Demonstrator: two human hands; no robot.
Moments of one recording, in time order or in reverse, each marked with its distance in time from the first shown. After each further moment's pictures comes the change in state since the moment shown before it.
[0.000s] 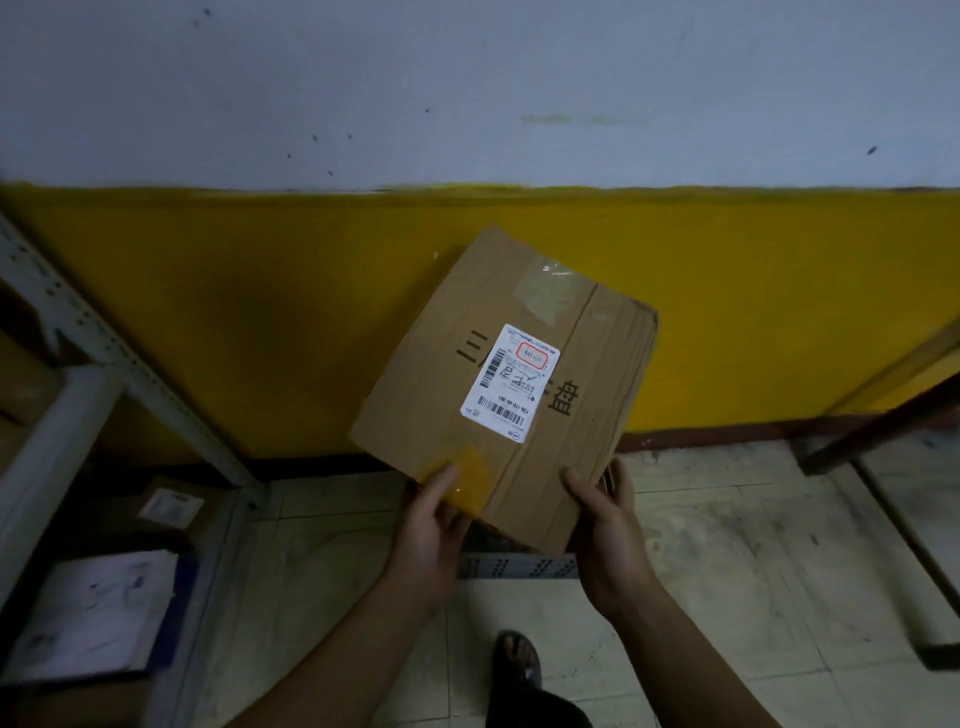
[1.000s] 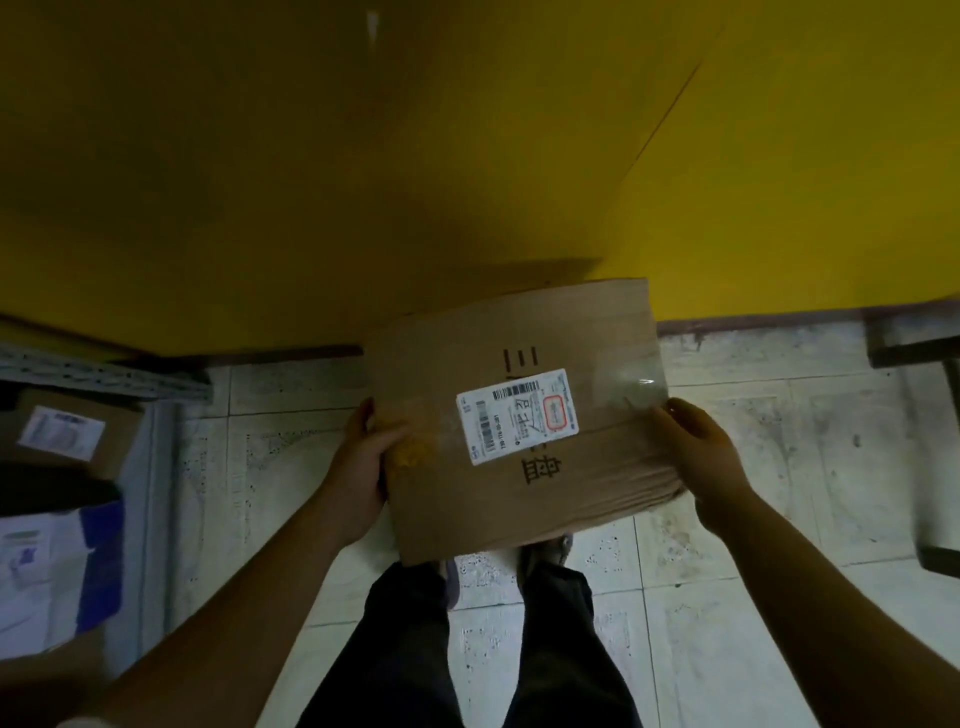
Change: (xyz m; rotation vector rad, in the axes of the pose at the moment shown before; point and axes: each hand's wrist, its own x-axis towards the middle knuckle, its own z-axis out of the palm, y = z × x) left_hand 0.323 0.019 -0.072 0.360 0.202 -0.202; right_hand 0.307 0.050 -0.057 -0.841 0.227 0.307
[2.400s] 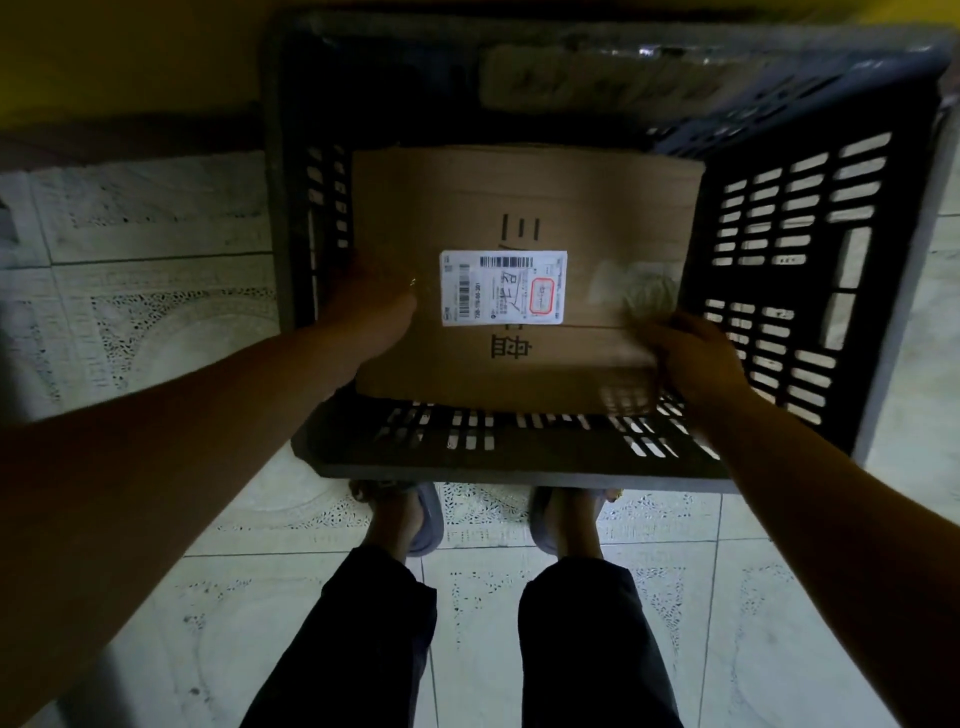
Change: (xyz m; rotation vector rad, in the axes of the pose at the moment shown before) left_hand 0.346 -0.200 0.019 1.030 0.229 -0.147; right_hand 0.298 0.267 0.155 0.095 -0.169 0.323
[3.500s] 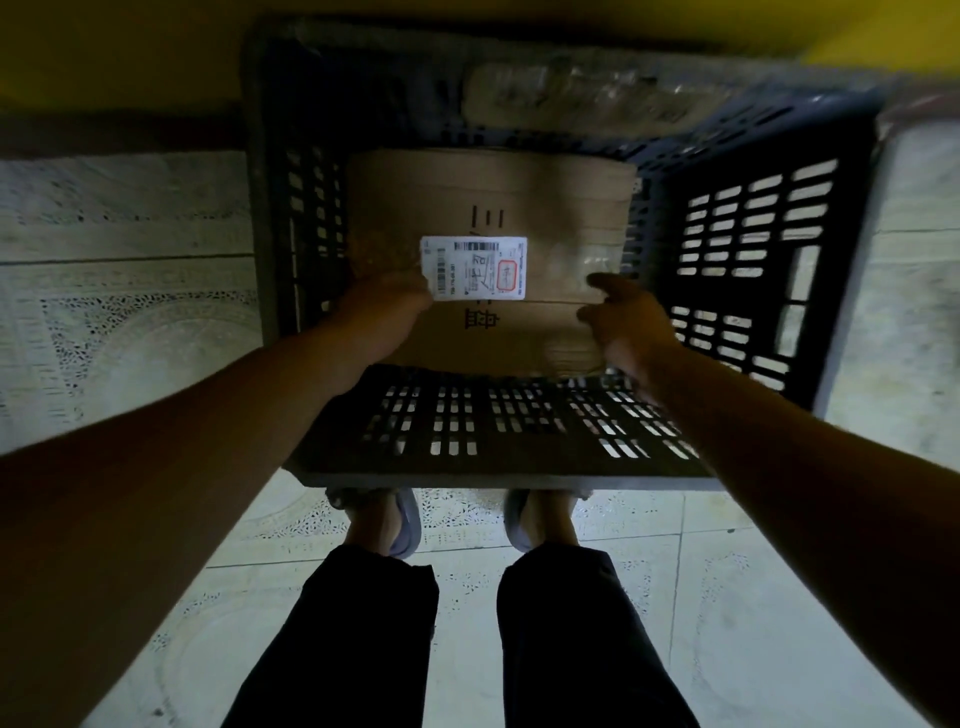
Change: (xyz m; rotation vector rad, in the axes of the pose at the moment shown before) left_hand -0.015 0.016 0.003 -0.092 -0.228 0.118; right_hand 0.003 -0.043 0.041 -0.379 0.003 -0.074
